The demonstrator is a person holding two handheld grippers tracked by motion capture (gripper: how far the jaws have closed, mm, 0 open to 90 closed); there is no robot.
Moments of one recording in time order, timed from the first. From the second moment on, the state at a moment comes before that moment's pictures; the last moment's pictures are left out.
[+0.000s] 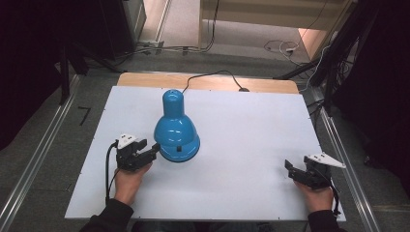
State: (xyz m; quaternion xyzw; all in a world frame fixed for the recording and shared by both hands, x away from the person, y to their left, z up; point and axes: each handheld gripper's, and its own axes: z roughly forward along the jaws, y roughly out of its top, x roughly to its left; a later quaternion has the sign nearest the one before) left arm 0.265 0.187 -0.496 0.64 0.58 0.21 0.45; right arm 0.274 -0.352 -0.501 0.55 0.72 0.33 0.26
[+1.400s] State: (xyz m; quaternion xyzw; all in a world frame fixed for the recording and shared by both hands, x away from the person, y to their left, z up) left arm 0.242 0.218 -0.497 0.64 0.59 0.22 0.43; right arm 0.264 -0.353 -0.492 0.56 0.70 0.36 0.26
